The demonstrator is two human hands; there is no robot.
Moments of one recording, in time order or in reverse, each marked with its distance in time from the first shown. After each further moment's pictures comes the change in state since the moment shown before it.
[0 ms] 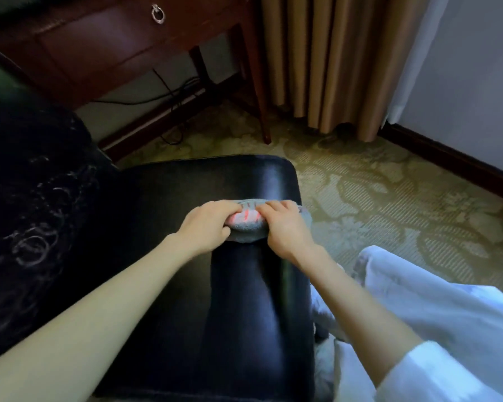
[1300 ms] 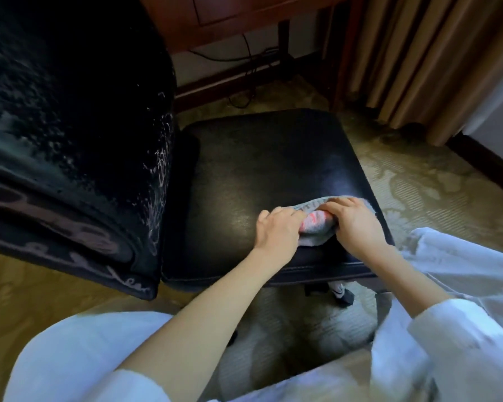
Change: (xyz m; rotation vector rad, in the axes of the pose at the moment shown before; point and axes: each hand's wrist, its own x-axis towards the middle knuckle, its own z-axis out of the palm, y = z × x) left_hand -0.168 0.055 0.035 -0.038 0.201 -0.283; right_hand -0.099 -0.080 -0.008 -0.142 -0.080 -0.071
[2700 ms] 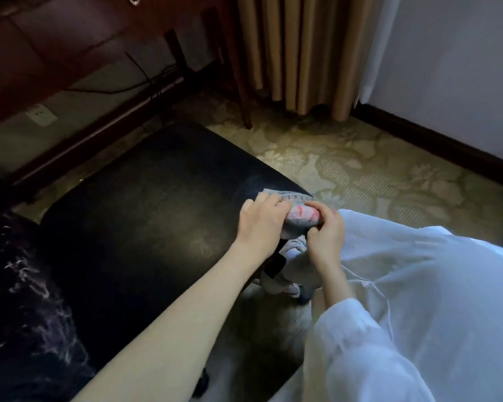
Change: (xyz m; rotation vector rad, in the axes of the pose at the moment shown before) left_hand 0.087 0.115 0.037 0.085 0.012 0.410; right_hand -0.033 0.101 0.043 0.716 0.638 0.787
